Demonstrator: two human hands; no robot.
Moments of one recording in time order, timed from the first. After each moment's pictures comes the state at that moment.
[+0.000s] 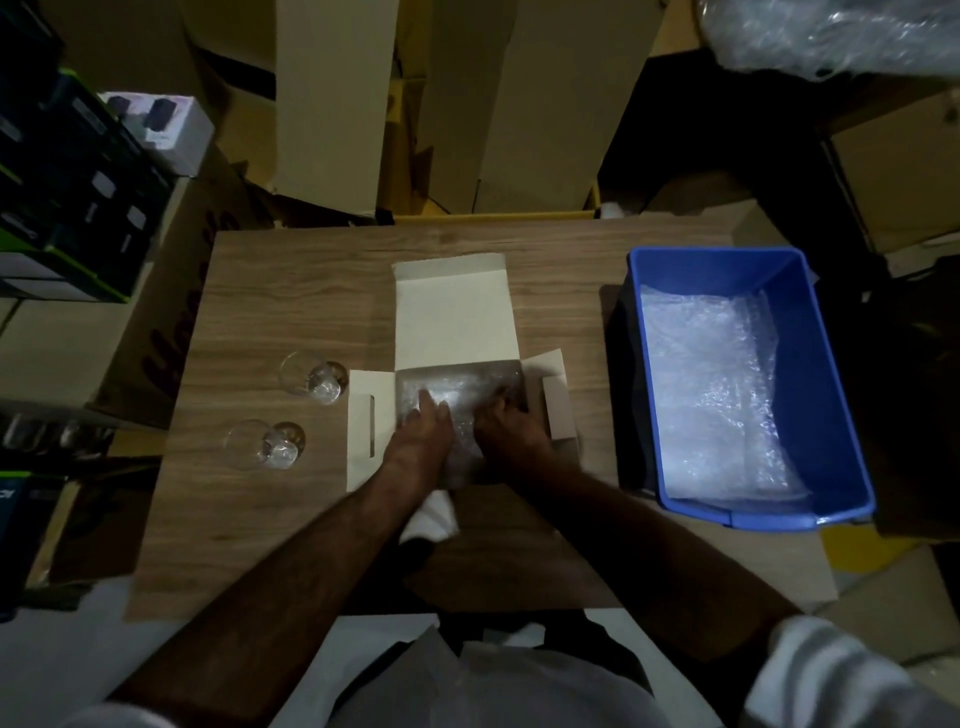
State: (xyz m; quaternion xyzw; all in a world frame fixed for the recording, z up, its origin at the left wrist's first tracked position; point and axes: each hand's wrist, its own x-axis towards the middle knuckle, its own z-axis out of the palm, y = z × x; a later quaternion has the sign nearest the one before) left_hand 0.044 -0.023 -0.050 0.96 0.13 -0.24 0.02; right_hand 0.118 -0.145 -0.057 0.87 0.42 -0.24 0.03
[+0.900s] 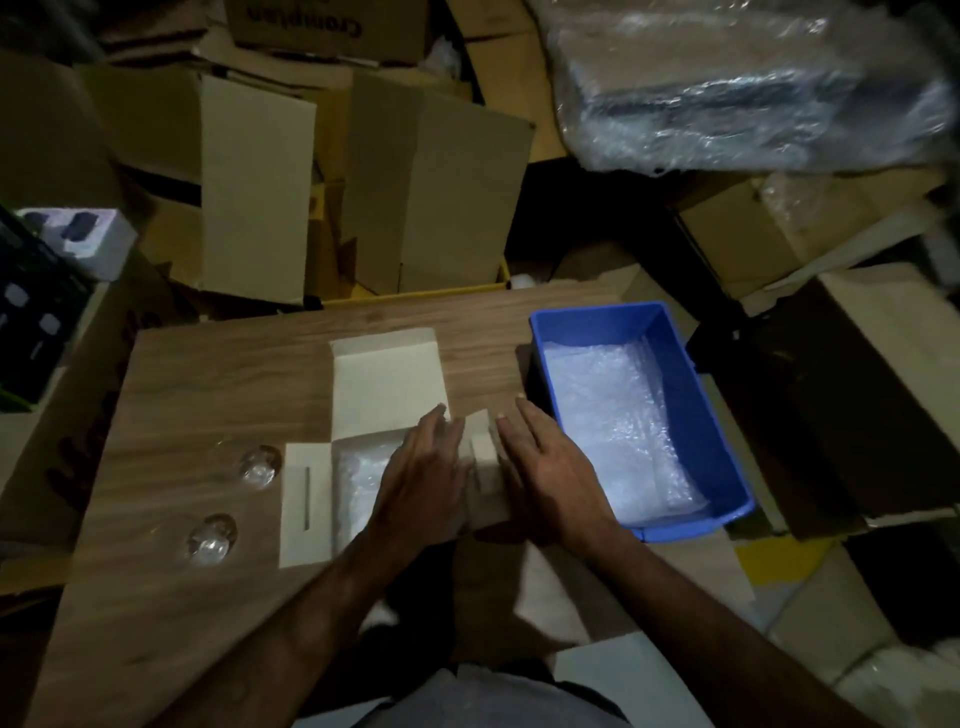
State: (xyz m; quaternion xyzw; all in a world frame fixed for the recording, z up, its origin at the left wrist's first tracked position) left_hand 0.072 -0.085 0.010 0.99 0.05 0.03 0.15; right_hand 0.131 -0.269 0.026 0.92 0.34 -0.03 -0.19
